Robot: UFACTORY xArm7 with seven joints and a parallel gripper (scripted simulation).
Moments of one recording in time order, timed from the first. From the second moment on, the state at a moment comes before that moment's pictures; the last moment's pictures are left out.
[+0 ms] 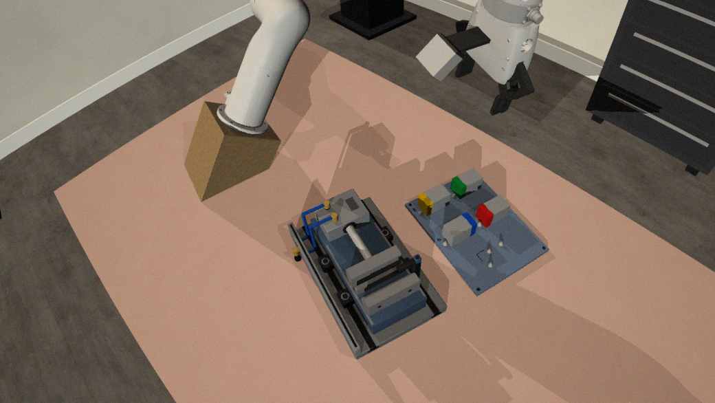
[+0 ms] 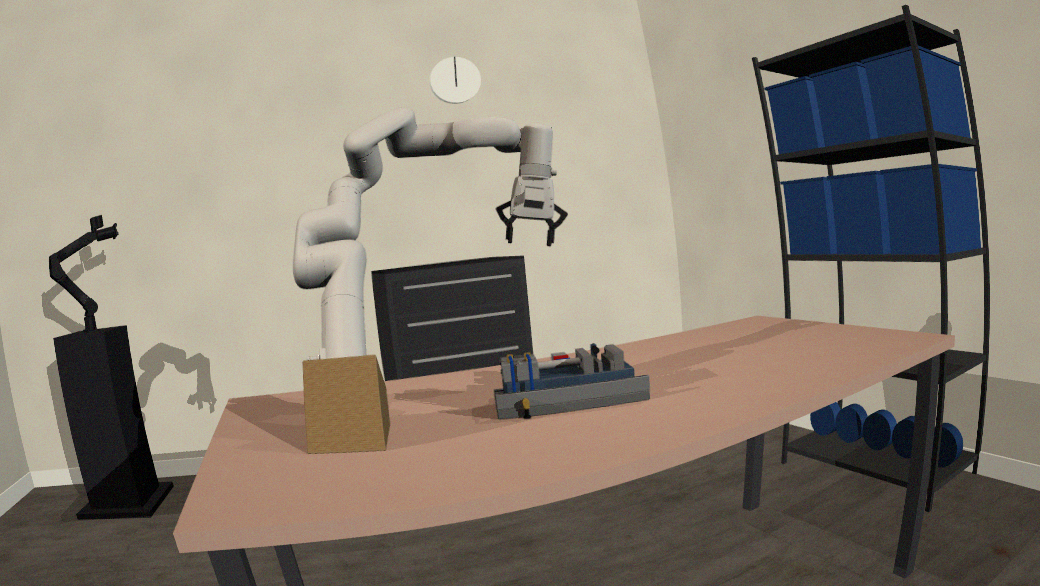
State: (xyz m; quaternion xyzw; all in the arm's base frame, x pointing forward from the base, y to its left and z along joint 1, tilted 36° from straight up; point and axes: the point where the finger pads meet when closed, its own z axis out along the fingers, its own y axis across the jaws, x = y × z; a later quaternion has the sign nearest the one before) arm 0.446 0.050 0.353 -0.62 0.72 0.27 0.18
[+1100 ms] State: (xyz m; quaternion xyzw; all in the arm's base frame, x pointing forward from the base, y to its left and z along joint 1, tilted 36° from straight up) arm 0.454 0.054 0.350 -0.60 0.74 0.21 0.23
